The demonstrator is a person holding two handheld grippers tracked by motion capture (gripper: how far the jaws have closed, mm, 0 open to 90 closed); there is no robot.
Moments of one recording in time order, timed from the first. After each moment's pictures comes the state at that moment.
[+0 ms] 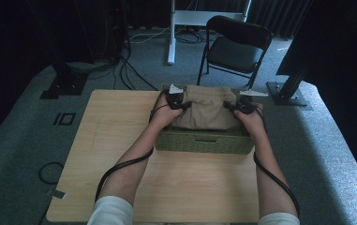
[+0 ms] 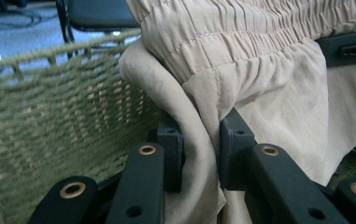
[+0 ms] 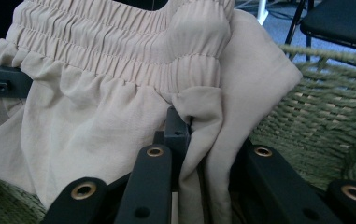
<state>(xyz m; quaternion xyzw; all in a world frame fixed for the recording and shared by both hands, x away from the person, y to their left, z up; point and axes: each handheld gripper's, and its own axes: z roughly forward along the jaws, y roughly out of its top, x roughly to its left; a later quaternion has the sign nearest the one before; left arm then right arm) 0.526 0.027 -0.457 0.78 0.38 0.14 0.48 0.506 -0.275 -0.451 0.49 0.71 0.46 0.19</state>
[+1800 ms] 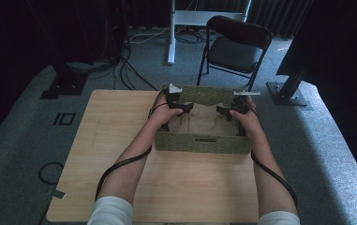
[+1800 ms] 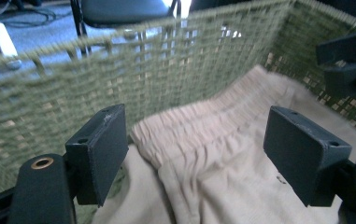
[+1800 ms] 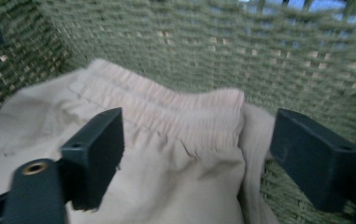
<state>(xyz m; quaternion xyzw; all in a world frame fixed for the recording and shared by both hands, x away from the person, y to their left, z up) 0.532 0.032 -0.454 0.78 0.39 0.17 0.47 0.521 -0.264 -0.466 0.53 0.72 0.41 0.17</state>
